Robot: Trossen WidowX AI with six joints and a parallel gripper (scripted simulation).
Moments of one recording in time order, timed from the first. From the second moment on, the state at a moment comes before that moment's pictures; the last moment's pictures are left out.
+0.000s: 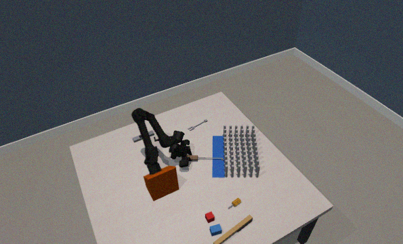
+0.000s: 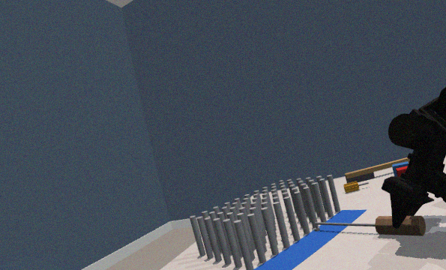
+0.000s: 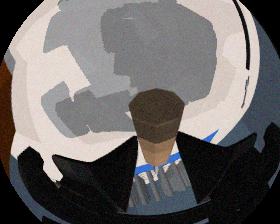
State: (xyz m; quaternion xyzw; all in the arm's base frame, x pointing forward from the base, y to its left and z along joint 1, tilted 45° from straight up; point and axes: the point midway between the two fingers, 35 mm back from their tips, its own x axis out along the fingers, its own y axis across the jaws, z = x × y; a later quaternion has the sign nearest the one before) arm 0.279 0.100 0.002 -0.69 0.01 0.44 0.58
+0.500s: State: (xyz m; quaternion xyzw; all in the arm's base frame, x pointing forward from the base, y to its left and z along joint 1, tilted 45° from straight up) arm 0.279 0.096 0.006 -0.69 0.01 0.44 0.58
